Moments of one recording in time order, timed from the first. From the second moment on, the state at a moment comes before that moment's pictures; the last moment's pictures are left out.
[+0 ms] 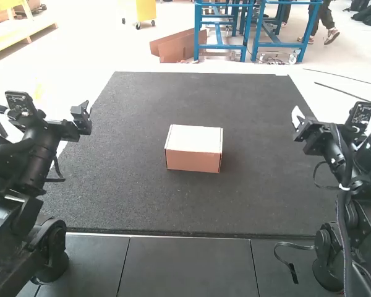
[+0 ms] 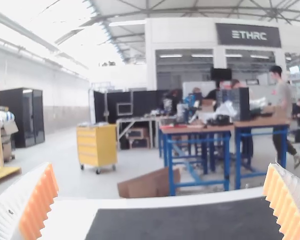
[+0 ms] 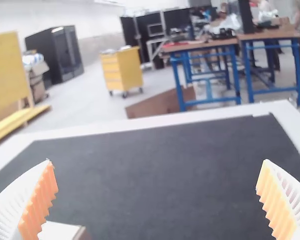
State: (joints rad) left arm -0.17 0.02 0.11 0.31 -0.14 0.10; right arm -0.01 0.15 0.12 0.17 -0.20 0.20
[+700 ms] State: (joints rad) left arm -0.15 0.01 0.01 0.00 -0.05 0.06; right arm -0.03 0.01 0.00 0.08 -0.24 0.22
